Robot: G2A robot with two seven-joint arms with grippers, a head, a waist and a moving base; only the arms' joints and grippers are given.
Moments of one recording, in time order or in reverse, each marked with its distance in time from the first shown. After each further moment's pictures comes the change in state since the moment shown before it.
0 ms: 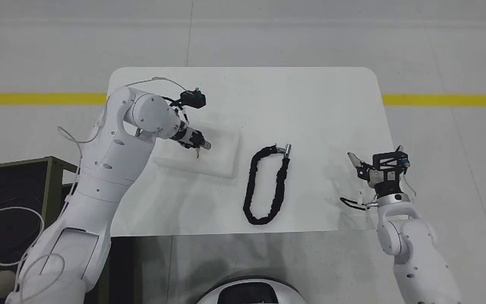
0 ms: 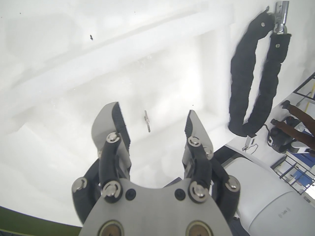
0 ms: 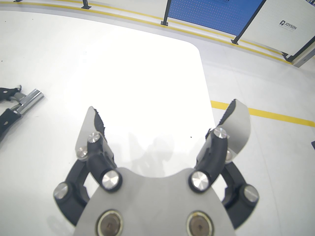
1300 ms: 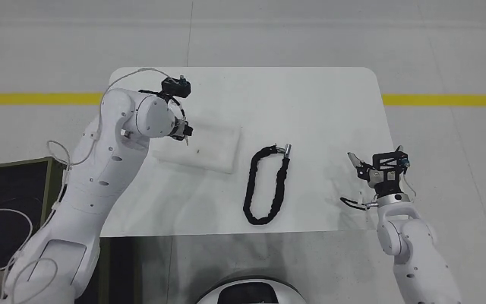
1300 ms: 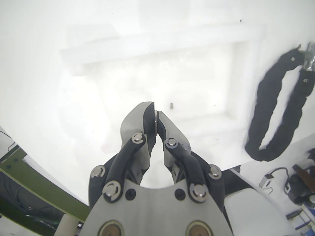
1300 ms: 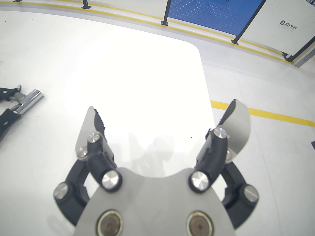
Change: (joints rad) left arm 0.039 0.074 -0.015 -0.288 0.222 0.321 0.001; right arm 0.000 0.000 0.000 0.000 0.000 0.000 0.000
